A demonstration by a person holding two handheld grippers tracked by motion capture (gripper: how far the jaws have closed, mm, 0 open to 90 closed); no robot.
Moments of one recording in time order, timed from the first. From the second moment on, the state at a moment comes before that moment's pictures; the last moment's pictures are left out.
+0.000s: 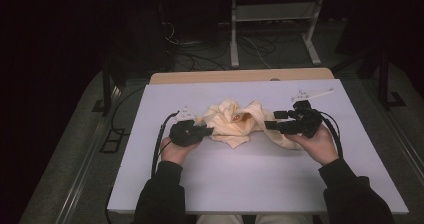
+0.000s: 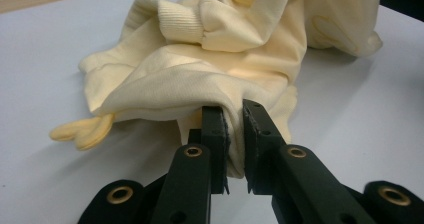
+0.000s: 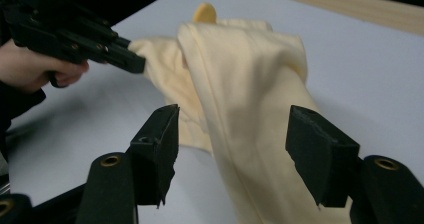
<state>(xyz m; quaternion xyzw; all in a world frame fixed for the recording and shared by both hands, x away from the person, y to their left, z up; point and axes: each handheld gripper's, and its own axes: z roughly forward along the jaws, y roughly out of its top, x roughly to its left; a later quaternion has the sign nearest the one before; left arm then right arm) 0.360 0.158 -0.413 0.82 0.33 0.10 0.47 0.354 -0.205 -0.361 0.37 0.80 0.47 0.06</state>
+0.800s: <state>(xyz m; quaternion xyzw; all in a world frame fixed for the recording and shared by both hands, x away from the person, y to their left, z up) 0.358 0.156 -0.415 0.81 0.33 0.09 0.47 0.399 -0.167 -0.323 0.35 0.83 0.43 0.08</state>
